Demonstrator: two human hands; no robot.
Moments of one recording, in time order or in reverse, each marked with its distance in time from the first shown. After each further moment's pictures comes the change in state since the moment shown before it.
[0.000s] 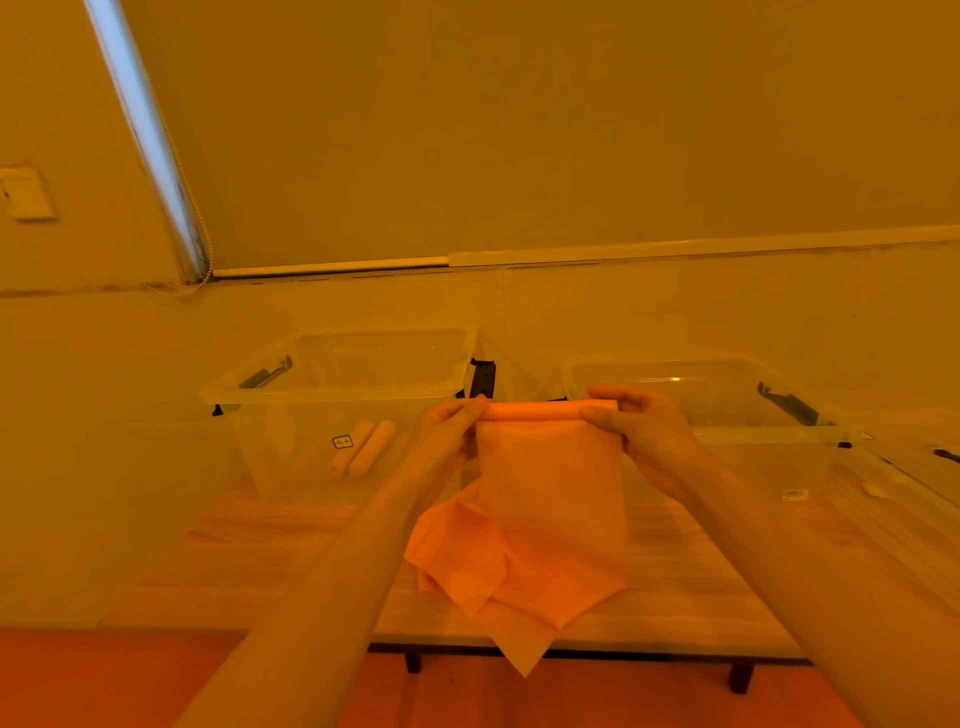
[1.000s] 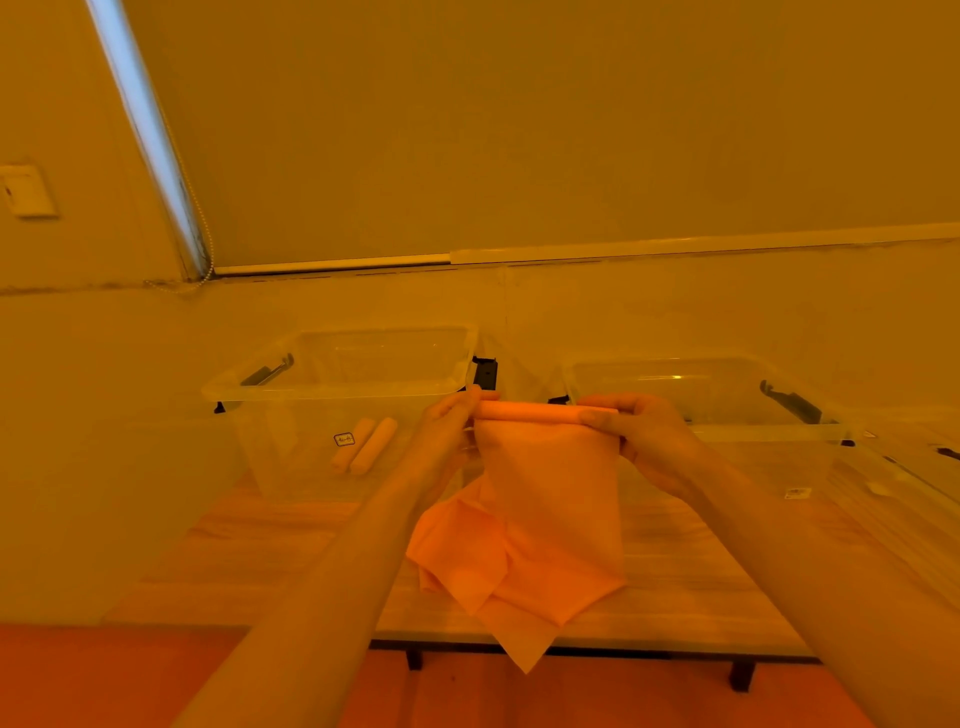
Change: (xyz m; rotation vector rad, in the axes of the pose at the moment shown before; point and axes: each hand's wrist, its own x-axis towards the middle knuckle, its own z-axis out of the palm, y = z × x) left_hand -0.002 0.001 0.000 0.019 -0.022 0.012; right_hand 0.000 0.001 0.001 -0.098 -0.085 0.079
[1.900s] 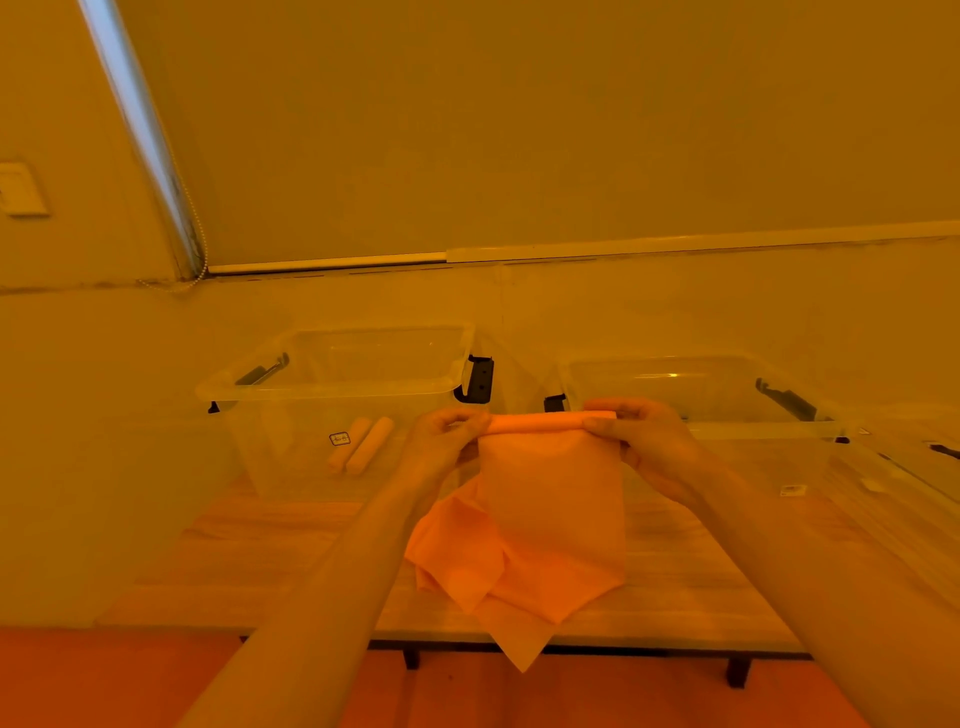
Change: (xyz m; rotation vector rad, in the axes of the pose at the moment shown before) left_hand 0.002 -0.013 -0.004 0.118 0.081 -0.012; right_hand -0.005 0.004 -0.004 0.091 0.059 0.035
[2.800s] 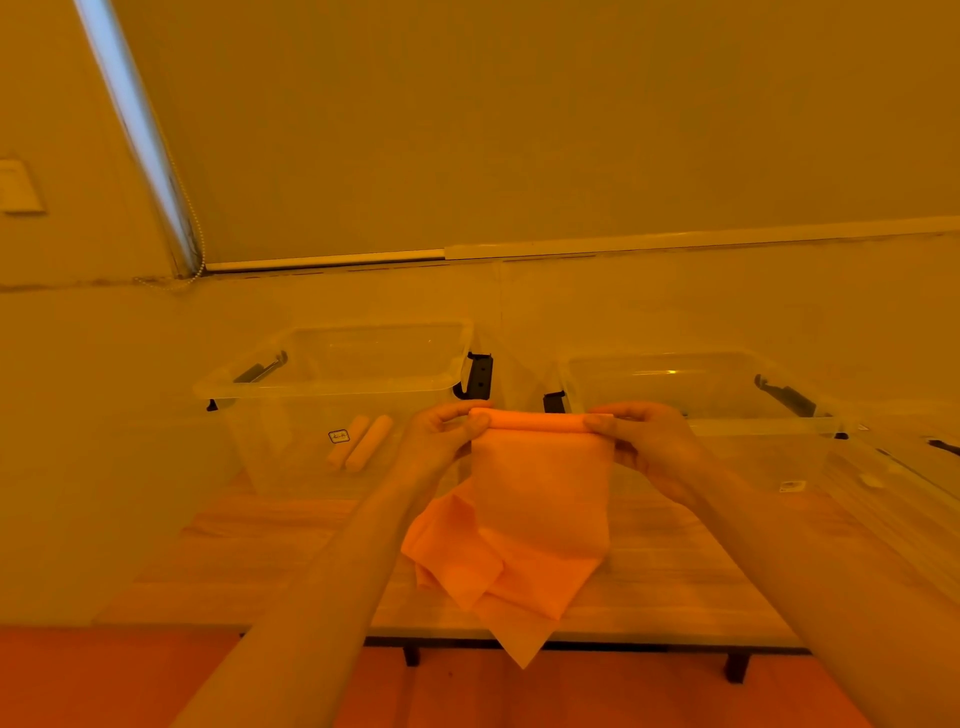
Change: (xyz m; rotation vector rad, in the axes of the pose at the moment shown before) left_hand -0.007 0.005 -0.002 -0.073 -0.049 0.040; right_hand 0.001 0.006 -0.006 -0.075 0.036 0.018
